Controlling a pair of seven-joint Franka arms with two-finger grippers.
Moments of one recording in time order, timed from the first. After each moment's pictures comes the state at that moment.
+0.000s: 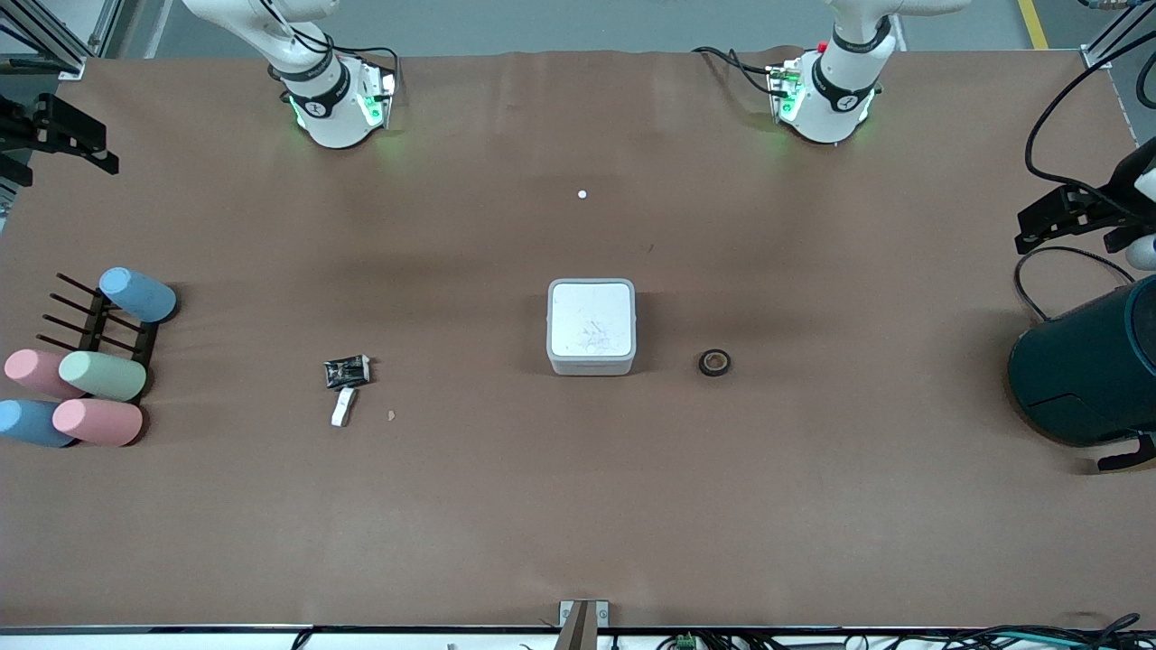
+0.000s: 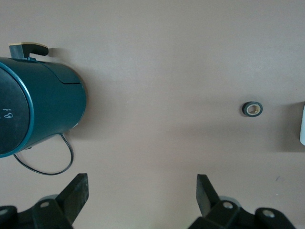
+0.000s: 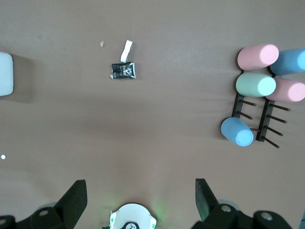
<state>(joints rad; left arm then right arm) -0.08 0.04 0.06 -1.49 0.05 1.53 0.01 0.02 -0.07 -0.06 -1.48 0.00 1.33 -0.19</state>
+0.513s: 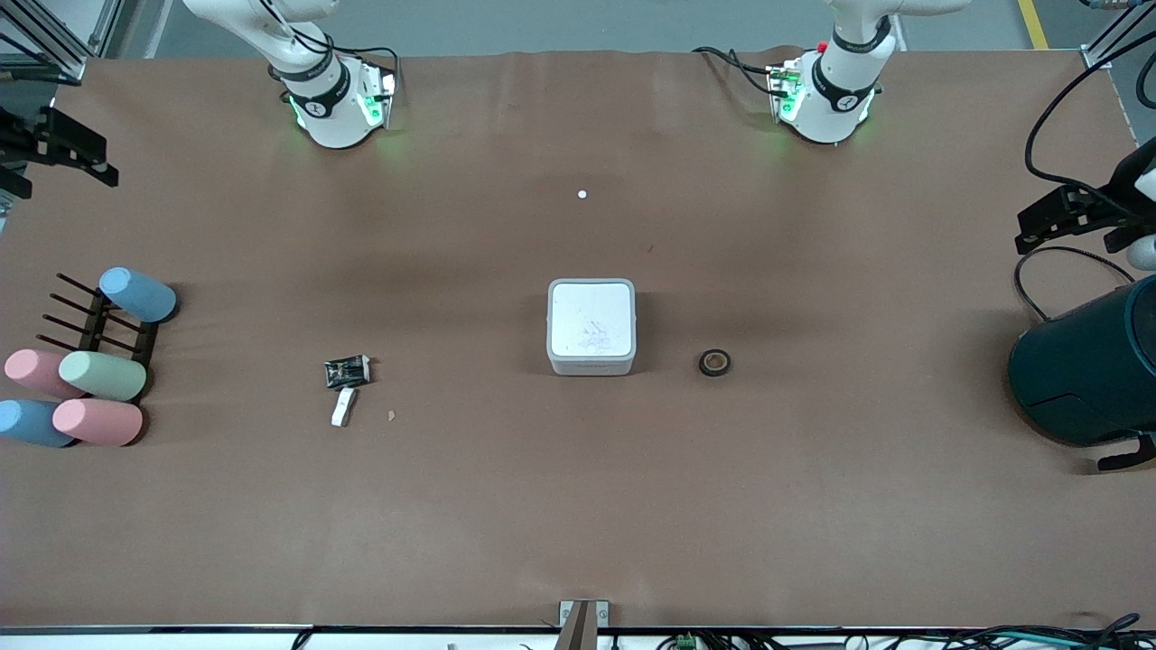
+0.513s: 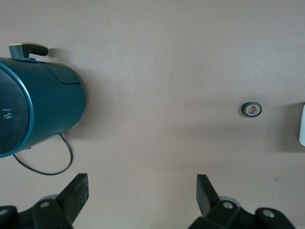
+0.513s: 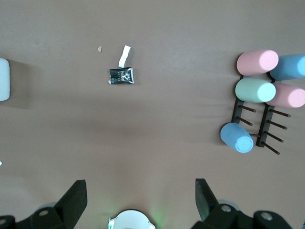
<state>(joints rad) -0.08 0.05 0.05 -1.49 0.04 1.52 0.02 0.02 -0.04 -0.06 -1.50 0.00 1.38 -0.19</state>
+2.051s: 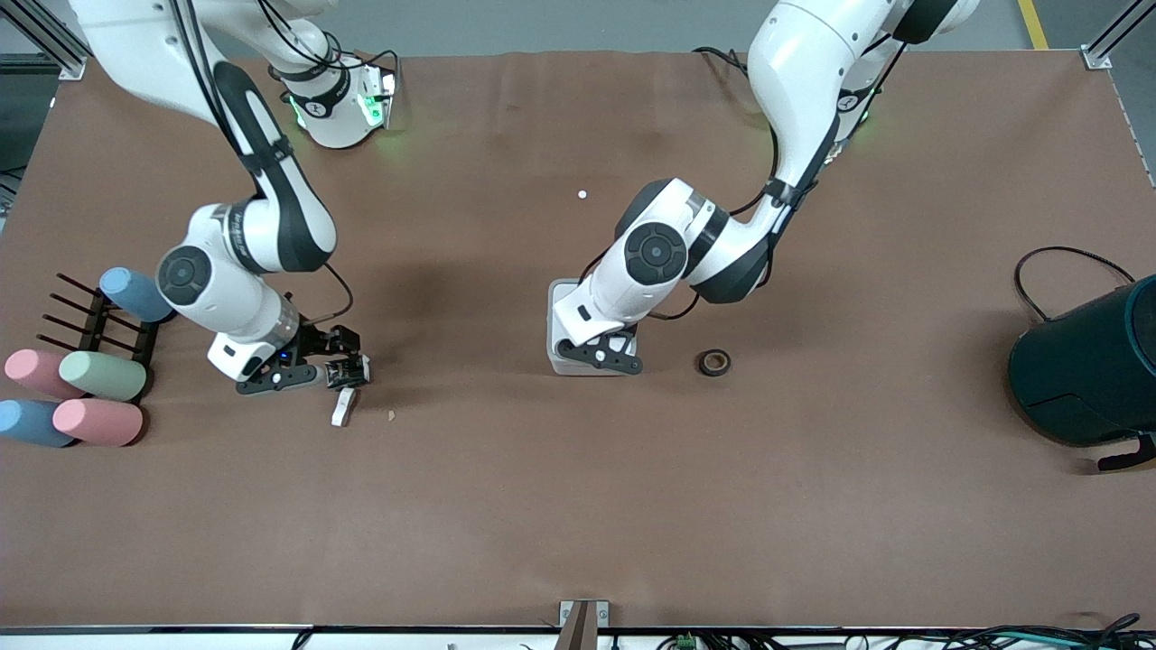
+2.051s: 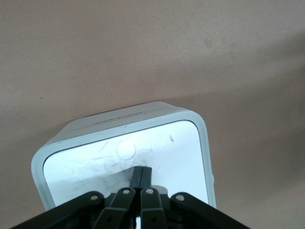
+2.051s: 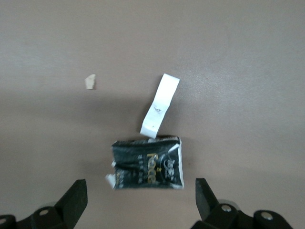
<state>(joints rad) -0.60 0.69 -0.14 -1.43 -0.18 2.20 -0.39 0.19 0.38 -0.06 -2.13 0.15 2.55 -0.16</state>
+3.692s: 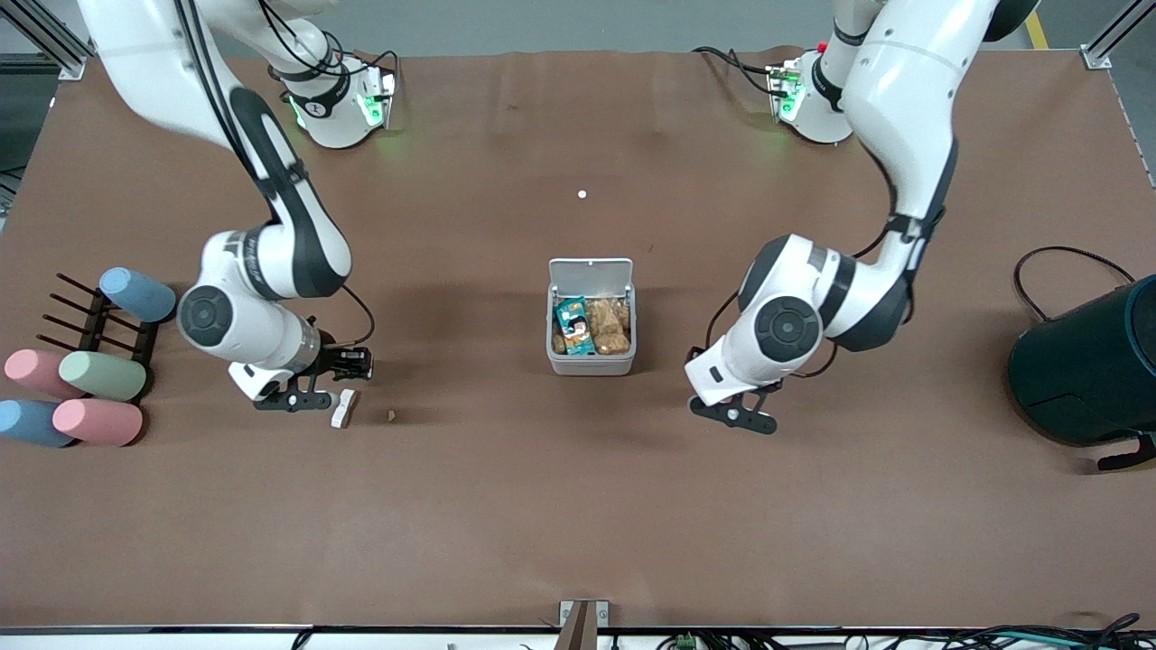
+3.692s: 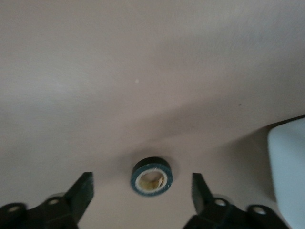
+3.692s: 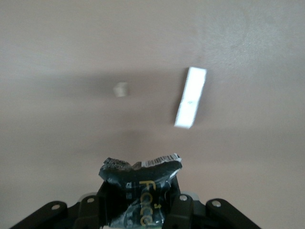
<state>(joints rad) -0.34 0.65 -0.13 -1.60 0.05 2.16 -0.18 0.25 0.41 -0.05 -1.83 0.17 2.13 0.17</state>
